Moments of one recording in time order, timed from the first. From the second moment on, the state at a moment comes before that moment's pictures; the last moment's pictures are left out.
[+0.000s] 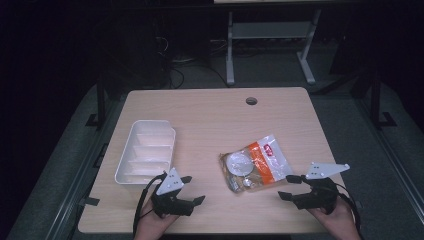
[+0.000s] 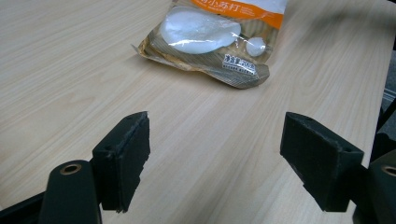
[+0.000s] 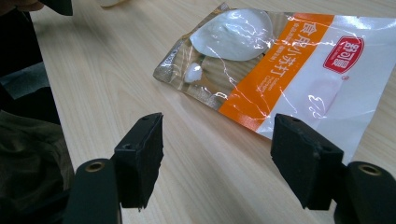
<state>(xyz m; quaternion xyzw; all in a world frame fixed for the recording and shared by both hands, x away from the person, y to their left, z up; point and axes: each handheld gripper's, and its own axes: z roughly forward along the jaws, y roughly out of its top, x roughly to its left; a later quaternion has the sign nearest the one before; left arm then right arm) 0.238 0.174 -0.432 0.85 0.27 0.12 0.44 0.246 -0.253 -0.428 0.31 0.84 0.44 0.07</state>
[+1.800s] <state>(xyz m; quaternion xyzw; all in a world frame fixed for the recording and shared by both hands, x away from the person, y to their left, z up) 0.319 0.066 -0.448 0.89 0.23 0.08 0.38 0.303 -0.282 -0.407 0.39 0.81 0.43 0.11</state>
